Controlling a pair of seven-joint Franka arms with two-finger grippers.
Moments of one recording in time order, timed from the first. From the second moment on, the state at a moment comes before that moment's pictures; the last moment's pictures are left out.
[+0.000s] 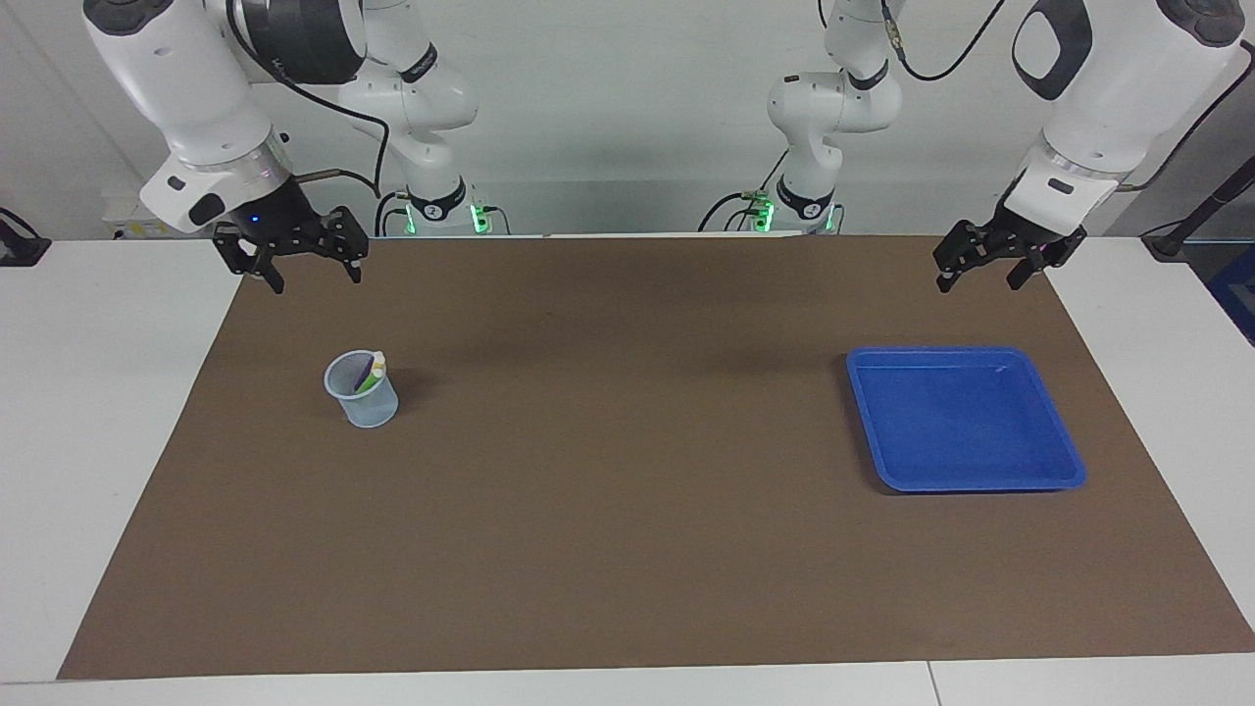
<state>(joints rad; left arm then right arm) -0.10 0.06 0.05 -1.52 -0.02 1.56 -0.01 0.06 -0.02 -0.07 -1.66 0.02 1.61 -0.13</state>
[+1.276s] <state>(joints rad) -0.10 0.06 0.06 -1.52 -0.02 1.56 -0.01 0.06 -0.02 -0.07 -1.65 0.02 1.61 -0.13</state>
